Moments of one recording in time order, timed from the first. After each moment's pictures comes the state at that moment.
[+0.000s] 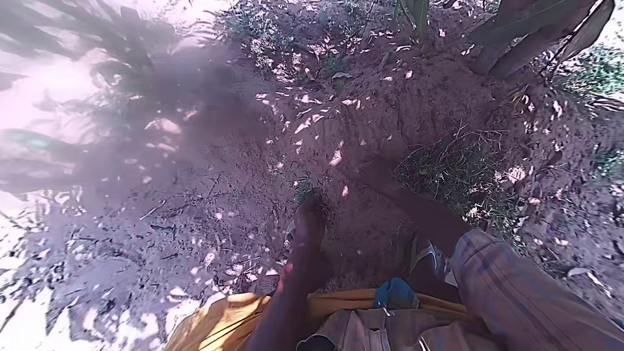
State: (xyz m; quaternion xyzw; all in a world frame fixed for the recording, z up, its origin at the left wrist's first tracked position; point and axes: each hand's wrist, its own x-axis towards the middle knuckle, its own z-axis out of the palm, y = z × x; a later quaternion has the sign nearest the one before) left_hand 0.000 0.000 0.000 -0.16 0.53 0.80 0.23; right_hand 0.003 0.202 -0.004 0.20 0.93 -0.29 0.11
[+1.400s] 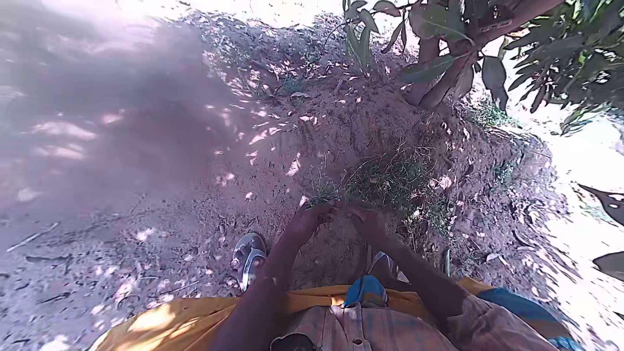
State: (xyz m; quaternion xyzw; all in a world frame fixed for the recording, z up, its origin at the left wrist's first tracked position) left_hand 0.035 0.049 0.025 0.10 0.59 0.66 0.45; right_hand 0.167 0.178 0.033 0.14 0.91 -0.36 -0.12
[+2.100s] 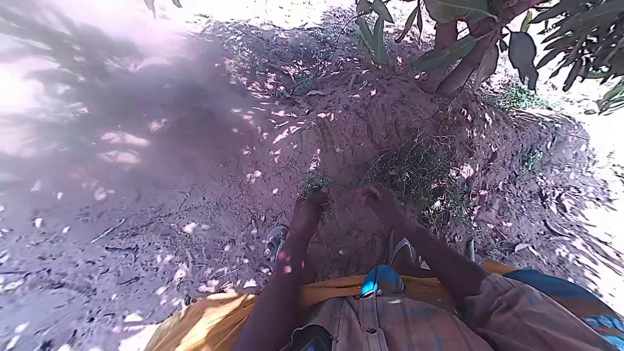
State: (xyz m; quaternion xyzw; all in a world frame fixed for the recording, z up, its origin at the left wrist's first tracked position) left_hand 0.018 0.014 0.024 0.00 0.57 0.76 0.31; right_hand 0.134 0.175 0.038 0.22 0.85 -0.48 -0.02
